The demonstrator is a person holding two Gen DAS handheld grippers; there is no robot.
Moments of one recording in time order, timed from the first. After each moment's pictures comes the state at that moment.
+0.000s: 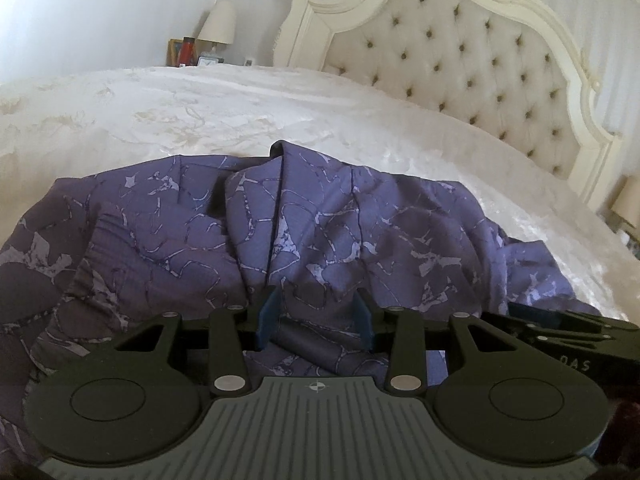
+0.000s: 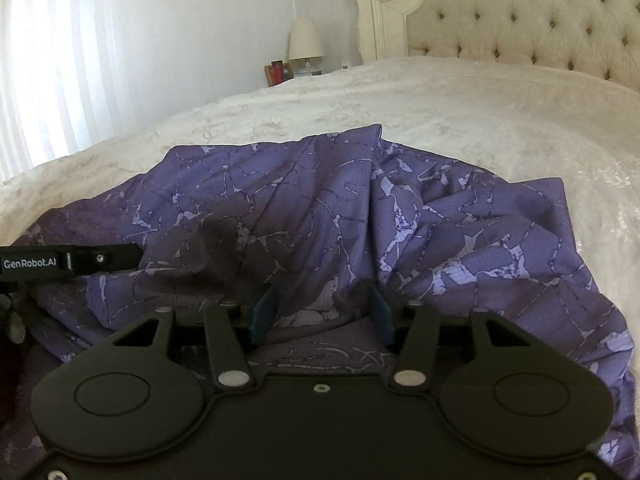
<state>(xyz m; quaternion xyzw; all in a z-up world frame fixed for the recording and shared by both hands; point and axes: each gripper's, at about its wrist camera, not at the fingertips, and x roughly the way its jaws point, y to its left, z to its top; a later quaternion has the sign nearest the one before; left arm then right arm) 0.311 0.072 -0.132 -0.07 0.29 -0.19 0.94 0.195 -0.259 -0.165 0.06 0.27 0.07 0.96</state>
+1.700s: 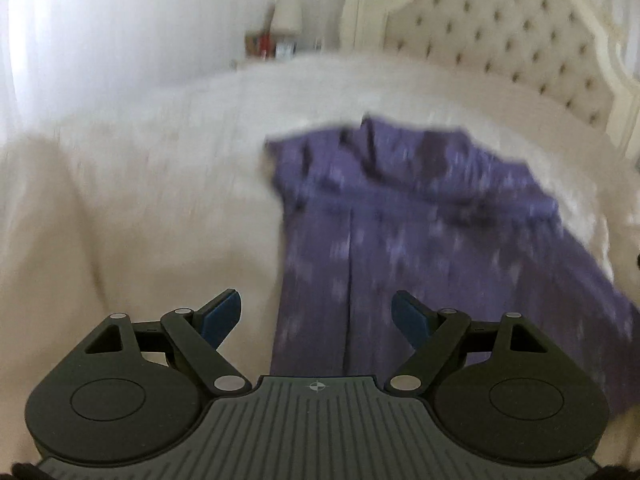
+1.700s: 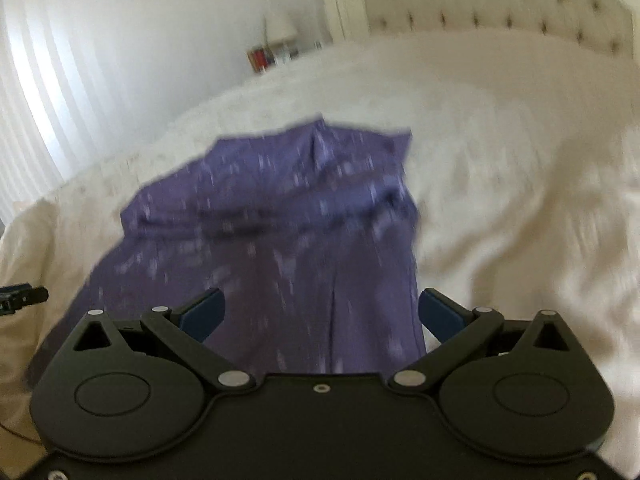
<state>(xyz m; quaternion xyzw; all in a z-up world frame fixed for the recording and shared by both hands) 0.065 0.155 -0.043 0.01 0.36 -0.07 0.93 -0.044 -0.335 -0.068 0.12 0.35 0.06 0.93</state>
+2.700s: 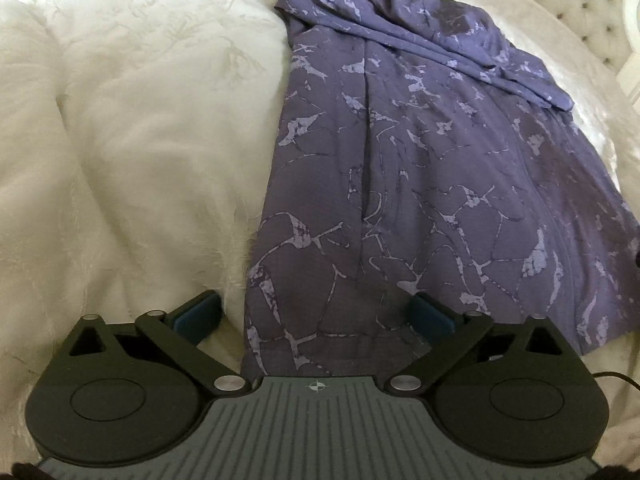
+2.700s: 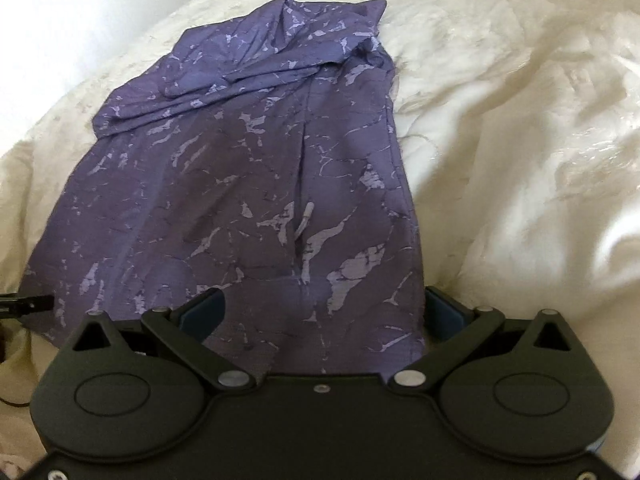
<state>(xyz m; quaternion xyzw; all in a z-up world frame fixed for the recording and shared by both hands) 0.060 0.176 -0.112 -0.03 0.52 -0.10 0.85 -0.064 -0.331 -0.113 0.13 0.48 0.06 0.86</state>
